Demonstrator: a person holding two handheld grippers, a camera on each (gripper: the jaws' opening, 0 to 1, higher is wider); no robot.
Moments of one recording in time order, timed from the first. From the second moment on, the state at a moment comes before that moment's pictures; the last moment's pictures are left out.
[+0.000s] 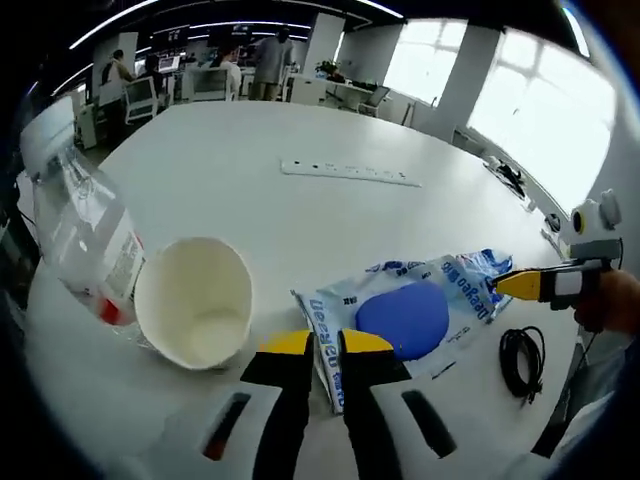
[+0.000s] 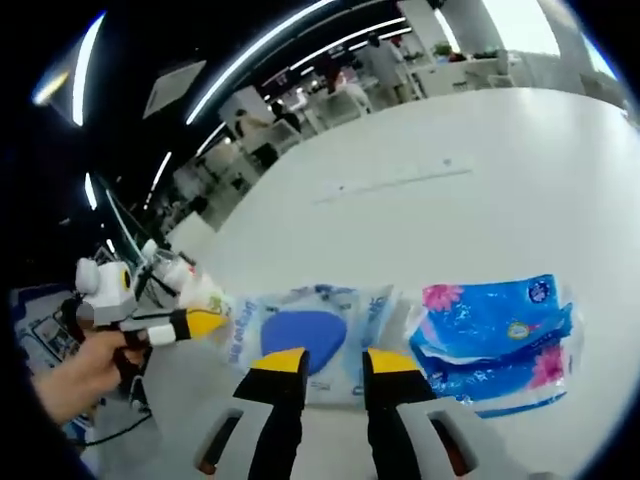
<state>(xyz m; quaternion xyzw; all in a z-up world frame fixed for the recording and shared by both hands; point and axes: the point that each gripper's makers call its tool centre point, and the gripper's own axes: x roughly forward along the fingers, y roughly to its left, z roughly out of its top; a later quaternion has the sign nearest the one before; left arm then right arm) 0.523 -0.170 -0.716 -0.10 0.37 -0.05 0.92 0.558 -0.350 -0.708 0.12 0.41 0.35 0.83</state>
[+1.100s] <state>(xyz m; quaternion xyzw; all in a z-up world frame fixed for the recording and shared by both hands) 0.474 -0.155 -0.660 -0.04 0.33 -0.03 0.94 0.508 -0.404 -0.671 0.14 0.38 0.37 0.84</state>
